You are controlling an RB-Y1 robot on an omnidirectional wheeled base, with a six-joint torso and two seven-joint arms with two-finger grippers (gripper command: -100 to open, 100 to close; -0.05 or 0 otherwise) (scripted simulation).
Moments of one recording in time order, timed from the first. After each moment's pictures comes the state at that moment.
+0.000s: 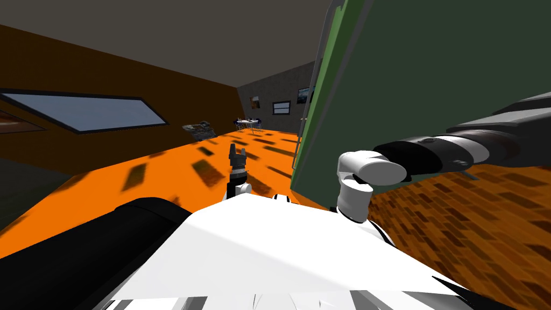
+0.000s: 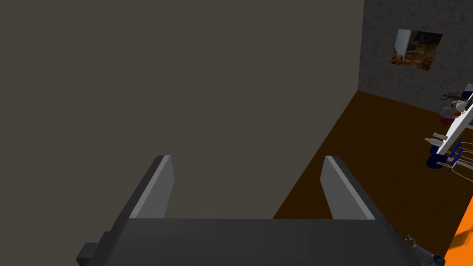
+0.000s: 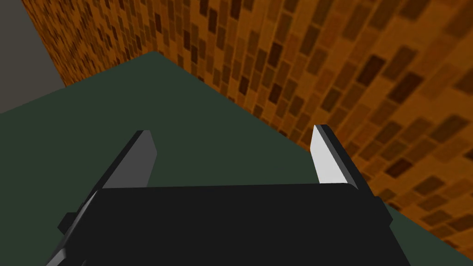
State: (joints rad) left arm 0.46 -0.05 0.04 -2.23 0.12 -0.53 -0.10; right arm -0.36 -0.24 -0.10 -2.36 -1.41 -1.21 -0.08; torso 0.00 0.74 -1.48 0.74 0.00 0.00
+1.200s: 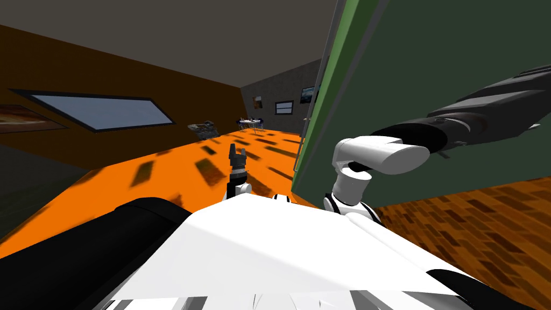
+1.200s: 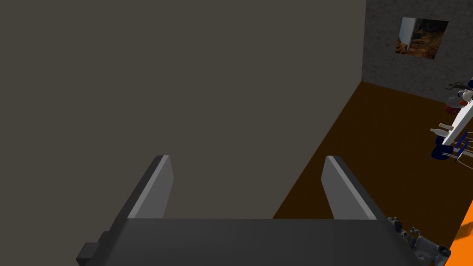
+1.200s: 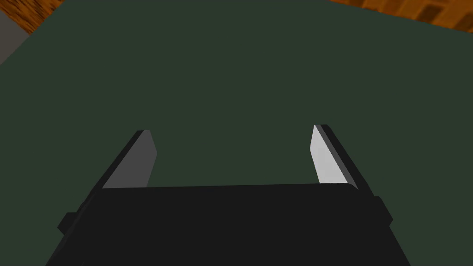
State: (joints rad) left arm 0.46 -0.05 0.04 -2.23 0.12 -0.53 -0.10; right arm -0.56 -0.24 -0.08 -2.35 -1.72 -1.32 -0.08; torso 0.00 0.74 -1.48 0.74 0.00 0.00
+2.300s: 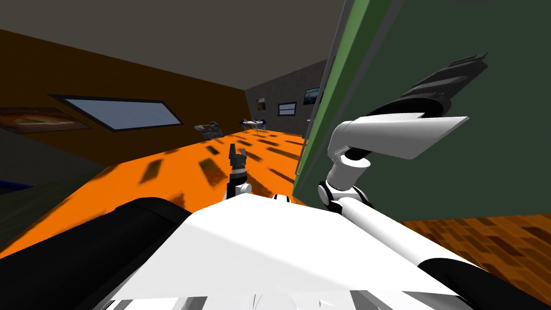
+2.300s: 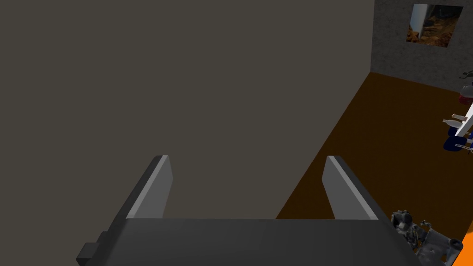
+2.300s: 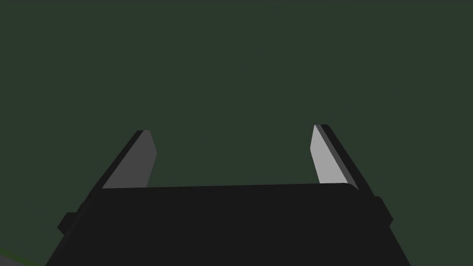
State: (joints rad) left arm 0.46 -0.05 0.04 -2.23 0.12 -0.53 -0.10; right arm -0.78 -0.20 -0.04 -2.33 -2.04 -1.43 -0.06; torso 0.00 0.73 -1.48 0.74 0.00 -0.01
